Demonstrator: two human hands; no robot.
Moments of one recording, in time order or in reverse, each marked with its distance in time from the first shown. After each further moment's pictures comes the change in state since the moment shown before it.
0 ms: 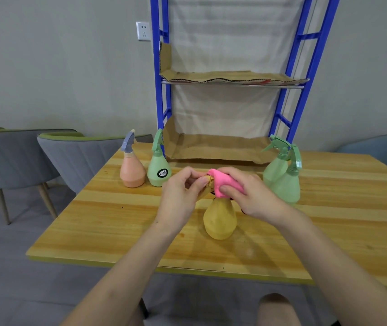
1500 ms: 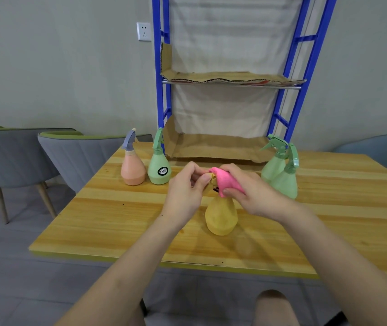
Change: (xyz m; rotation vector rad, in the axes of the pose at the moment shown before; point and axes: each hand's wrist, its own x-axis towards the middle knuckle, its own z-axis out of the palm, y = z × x) left_hand 0.000 0.002 0.006 0.118 -0.038 0.055; right_hand -0.004 -0.002 -0.009 -0.106 -0.128 0.031
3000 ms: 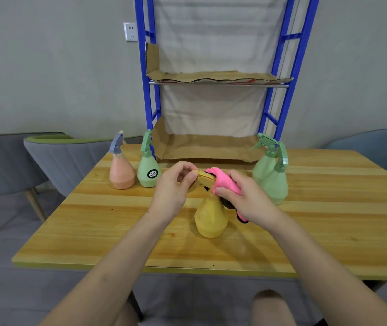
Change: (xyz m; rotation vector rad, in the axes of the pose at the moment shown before) left_hand 0.019 -0.011 0.003 -0.043 -0.032 -0.002; right_hand -0.016 0.007 0.014 0.343 0.207 0.219
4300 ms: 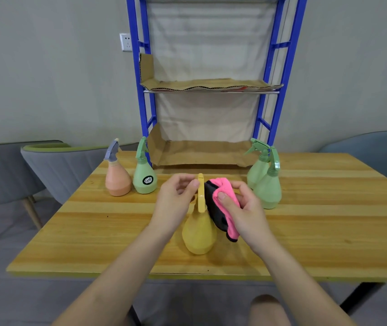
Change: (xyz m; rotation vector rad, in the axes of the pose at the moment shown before) left_hand -0.018 0.020 0.016 -0.234 0.014 -0.237; right_hand -0.041 -0.014 0.016 0.598 0.239 0.110
